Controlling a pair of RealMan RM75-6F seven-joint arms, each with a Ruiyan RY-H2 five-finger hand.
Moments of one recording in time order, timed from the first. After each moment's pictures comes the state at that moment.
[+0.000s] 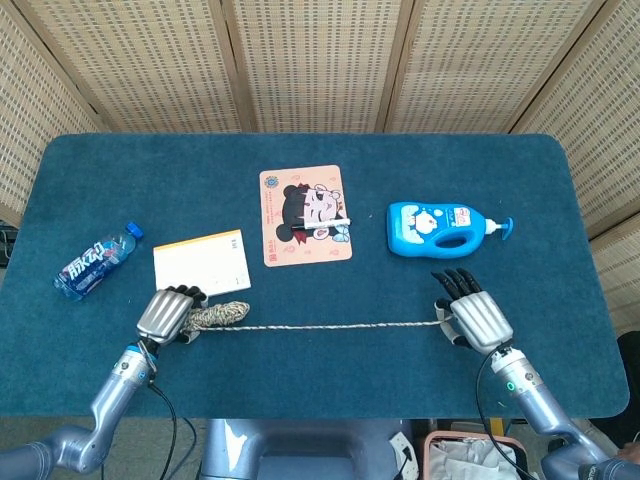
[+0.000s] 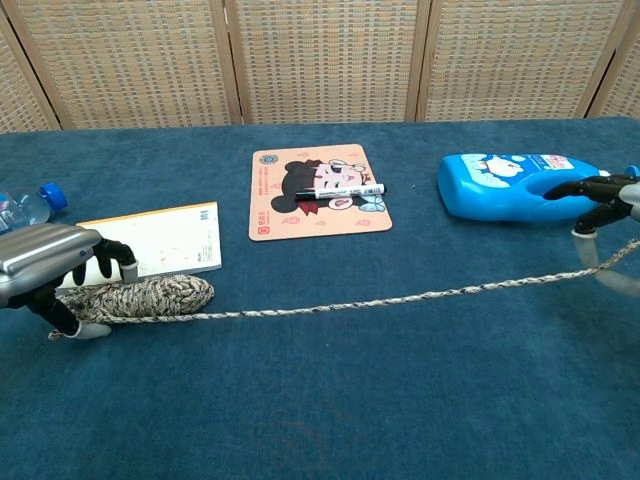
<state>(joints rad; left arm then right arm) -0.47 -1.60 -0.07 -1.30 1.37 1.04 0.27 0.44 -1.40 0.01 -1.32 -1.55 1.17 -0.01</state>
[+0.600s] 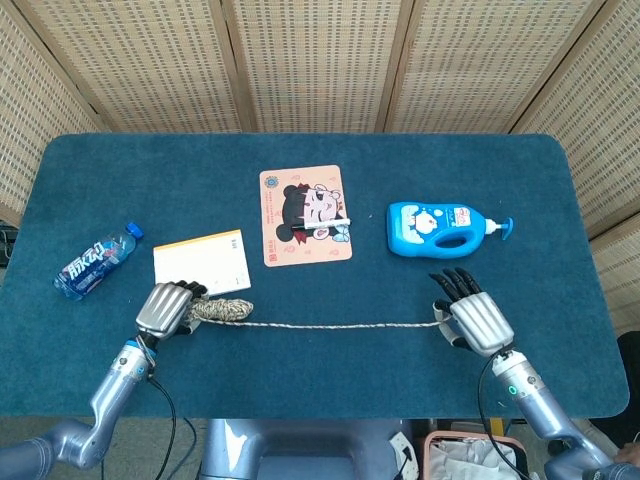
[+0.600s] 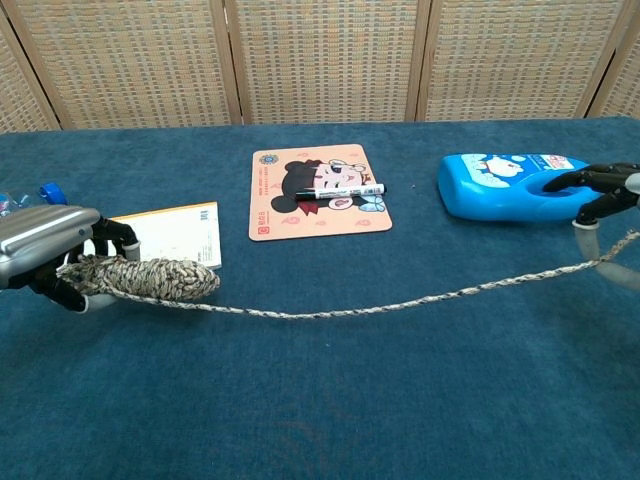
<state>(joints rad) -0.49 -1.58 -0.08 -1.29 1.40 1.08 0.19 0.43 -1.37 0.00 -1.37 -1.59 1.22 -0.02</state>
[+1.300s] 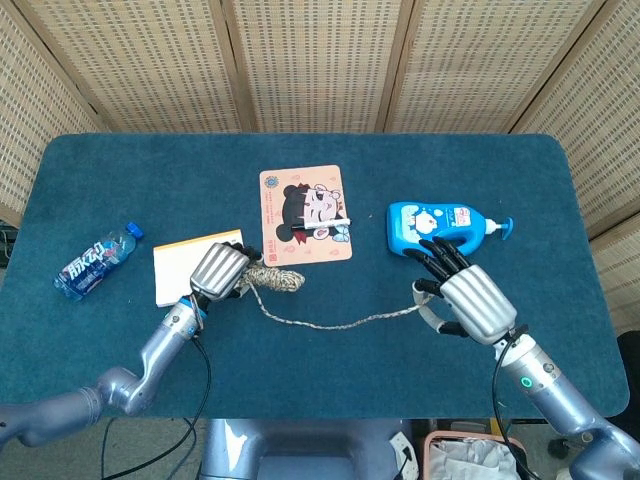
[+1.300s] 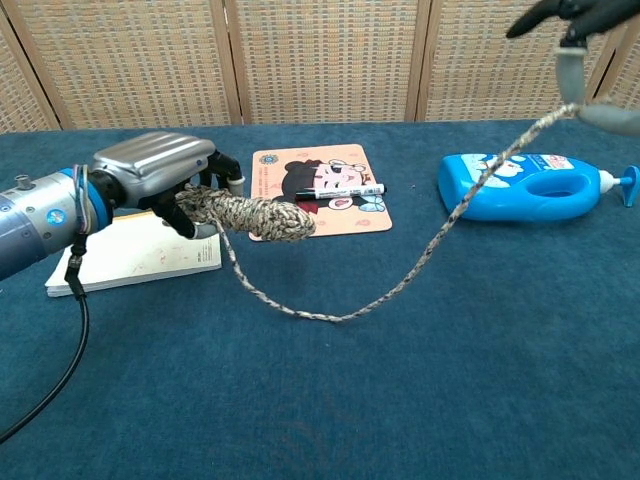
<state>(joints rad) -0.75 -1.69 -0.22 -1.22 1.39 0.95 0.29 0.55 -1.02 0.12 -1.81 -1.65 1.21 0.09</state>
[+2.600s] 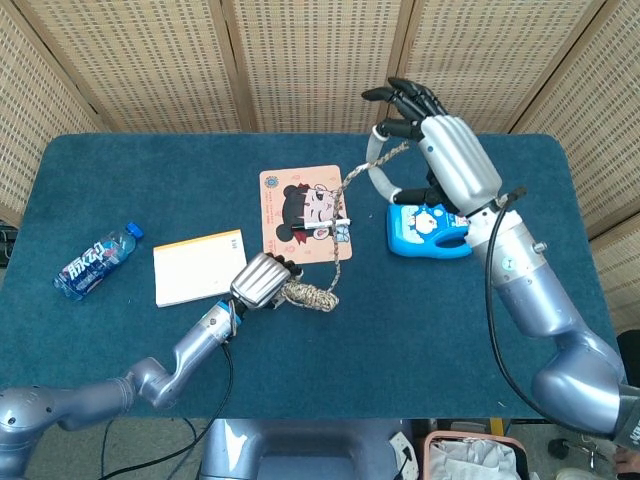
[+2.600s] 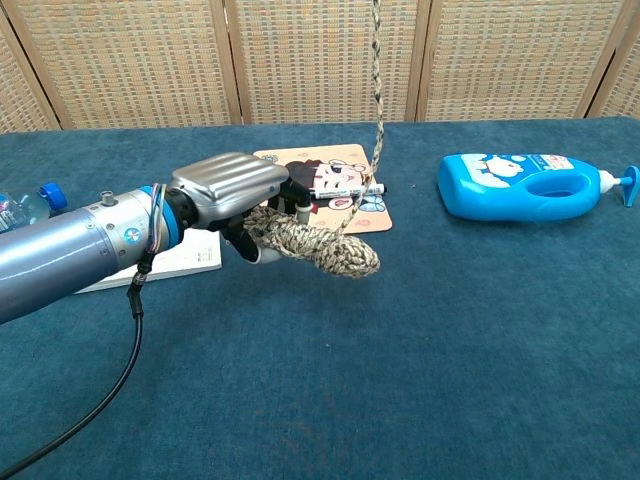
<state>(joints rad) -0.88 -1.78 -0.15 -1.13 1.43 0.92 0.21 0.94 -0.80 0.56 -1.95 -0.89 0.97 0.21</state>
